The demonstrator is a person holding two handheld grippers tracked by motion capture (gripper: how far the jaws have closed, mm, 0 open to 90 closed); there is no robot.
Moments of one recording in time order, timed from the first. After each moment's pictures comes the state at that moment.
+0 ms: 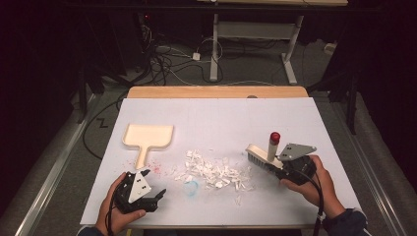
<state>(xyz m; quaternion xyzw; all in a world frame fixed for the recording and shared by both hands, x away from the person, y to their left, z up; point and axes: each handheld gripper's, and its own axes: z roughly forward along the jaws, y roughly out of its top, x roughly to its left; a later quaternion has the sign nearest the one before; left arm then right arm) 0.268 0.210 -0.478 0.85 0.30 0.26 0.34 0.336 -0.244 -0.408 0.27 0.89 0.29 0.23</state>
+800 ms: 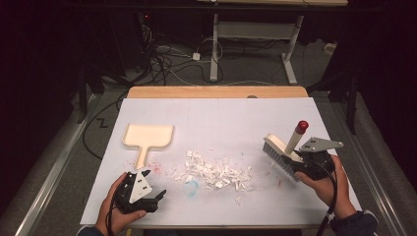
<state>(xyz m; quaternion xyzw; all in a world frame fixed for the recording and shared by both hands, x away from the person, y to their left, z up) 0.268 0.209 -0.478 0.86 0.29 0.26 0.33 0.339 -0.286 -0.396 0.37 0.84 0.32 0.24</state>
